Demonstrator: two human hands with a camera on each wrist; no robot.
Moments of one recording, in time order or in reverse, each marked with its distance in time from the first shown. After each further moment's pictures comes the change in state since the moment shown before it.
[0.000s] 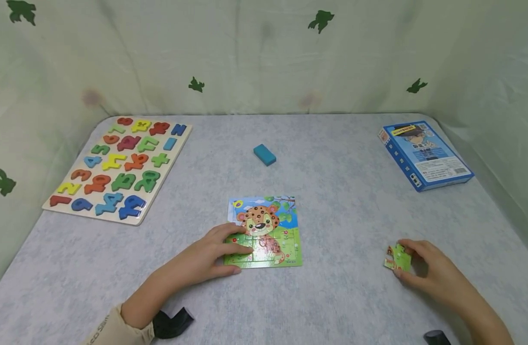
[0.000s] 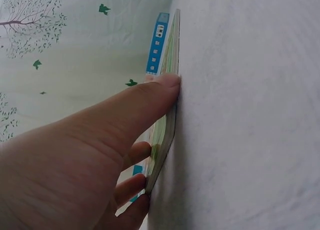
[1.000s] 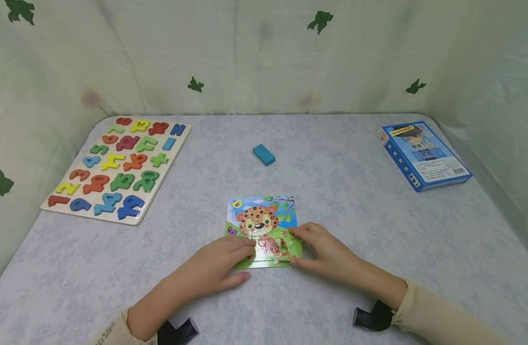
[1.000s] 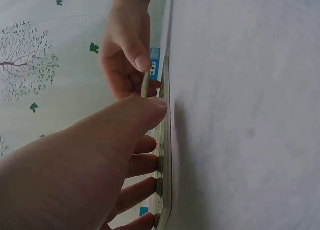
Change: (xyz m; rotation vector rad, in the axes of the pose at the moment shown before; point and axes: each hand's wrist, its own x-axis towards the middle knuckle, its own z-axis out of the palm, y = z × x) left_hand 0.008 0.021 0.011 0.260 0.058 0.159; right_hand 0.076 -0.131 0.064 0.210 -0.173 -0.410
